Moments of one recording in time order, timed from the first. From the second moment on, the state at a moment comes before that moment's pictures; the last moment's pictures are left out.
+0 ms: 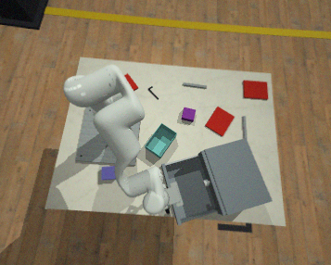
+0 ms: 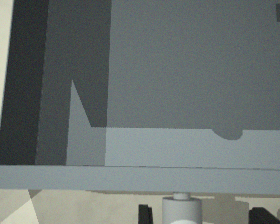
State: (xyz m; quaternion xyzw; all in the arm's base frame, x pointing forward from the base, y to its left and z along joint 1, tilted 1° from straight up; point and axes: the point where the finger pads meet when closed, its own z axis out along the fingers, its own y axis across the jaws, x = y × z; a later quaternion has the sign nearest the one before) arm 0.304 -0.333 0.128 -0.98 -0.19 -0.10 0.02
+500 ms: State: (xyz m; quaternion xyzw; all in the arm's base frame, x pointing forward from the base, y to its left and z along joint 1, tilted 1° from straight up) arm 0.304 -0.333 0.116 -0.98 -0.19 -0.10 0.02
